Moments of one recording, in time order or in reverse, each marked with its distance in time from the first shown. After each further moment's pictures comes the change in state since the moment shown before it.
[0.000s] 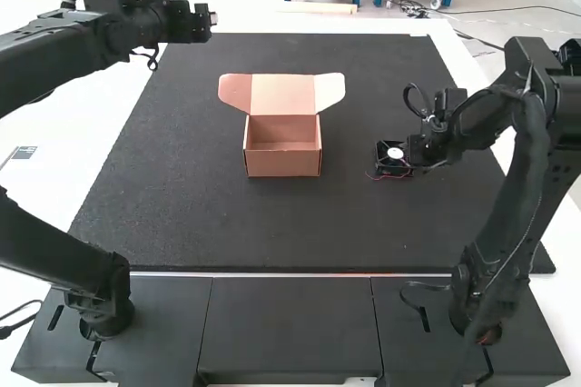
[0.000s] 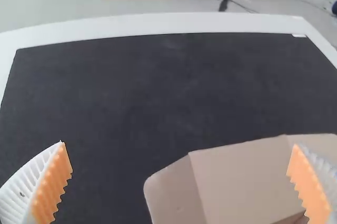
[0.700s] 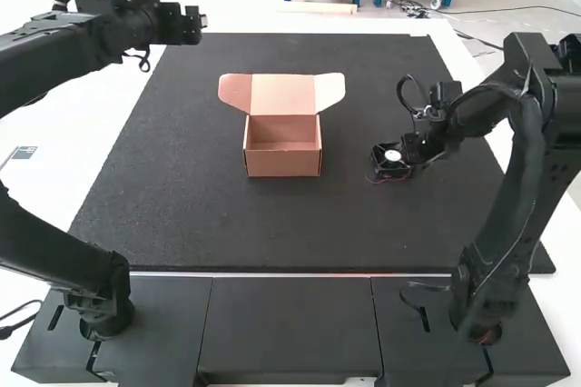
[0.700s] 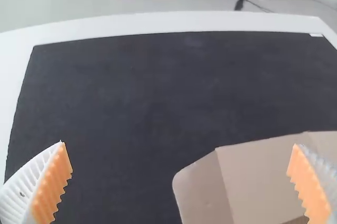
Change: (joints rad) left arm 0.051 0.000 -0.021 0.001 0.000 0.028; right arm 0.011 -0.011 0.099 -0.198 -0.061 -0.127
